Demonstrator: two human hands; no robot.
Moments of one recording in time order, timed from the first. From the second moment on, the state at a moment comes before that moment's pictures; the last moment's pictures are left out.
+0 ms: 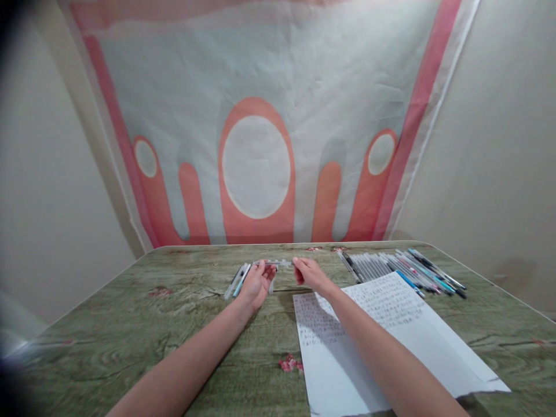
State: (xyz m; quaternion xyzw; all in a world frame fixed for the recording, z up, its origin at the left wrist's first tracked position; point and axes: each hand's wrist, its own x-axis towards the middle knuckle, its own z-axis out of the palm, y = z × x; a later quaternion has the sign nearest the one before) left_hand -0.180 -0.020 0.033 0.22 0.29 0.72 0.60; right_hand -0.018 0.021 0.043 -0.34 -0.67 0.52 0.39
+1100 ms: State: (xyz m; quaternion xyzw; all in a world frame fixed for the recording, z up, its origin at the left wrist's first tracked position) left_hand -0.142 -0.082 0.036 0.88 0.41 0.16 0.18; right_hand 0.070 -0.037 0.047 -0.44 -0.59 0.52 0.42
